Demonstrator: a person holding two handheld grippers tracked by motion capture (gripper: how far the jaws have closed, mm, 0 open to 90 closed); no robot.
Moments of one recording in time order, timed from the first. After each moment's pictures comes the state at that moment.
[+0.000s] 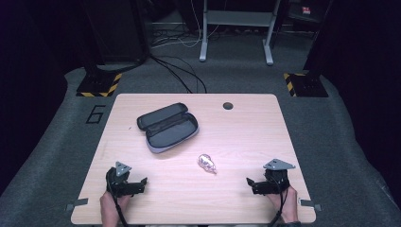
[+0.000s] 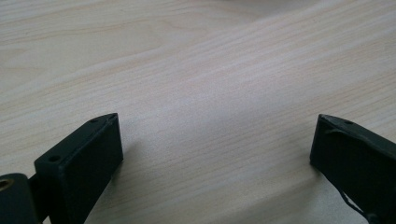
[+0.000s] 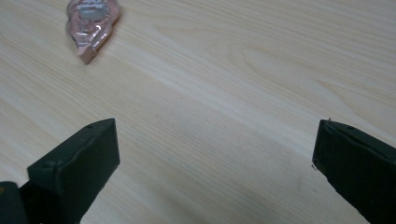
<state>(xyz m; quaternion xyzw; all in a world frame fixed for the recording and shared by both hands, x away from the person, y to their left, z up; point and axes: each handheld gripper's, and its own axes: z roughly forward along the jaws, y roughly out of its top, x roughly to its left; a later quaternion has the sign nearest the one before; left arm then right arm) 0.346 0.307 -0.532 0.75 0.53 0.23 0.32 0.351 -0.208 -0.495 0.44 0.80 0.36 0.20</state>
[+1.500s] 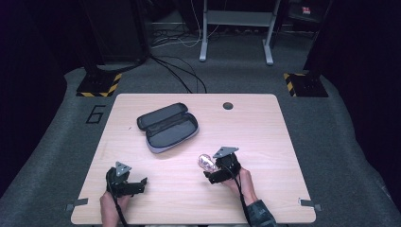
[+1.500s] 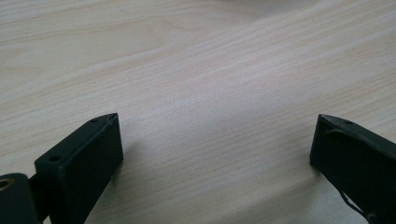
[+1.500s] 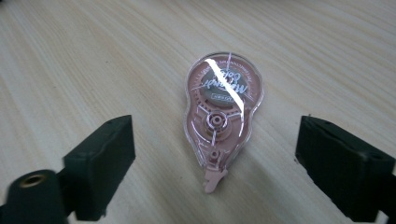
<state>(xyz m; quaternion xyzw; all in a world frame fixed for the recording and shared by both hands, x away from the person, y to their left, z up) 0.346 0.307 -0.532 0.75 0.53 0.23 0.33 0.407 -0.070 -0.501 0.33 0.87 0.35 0.13</state>
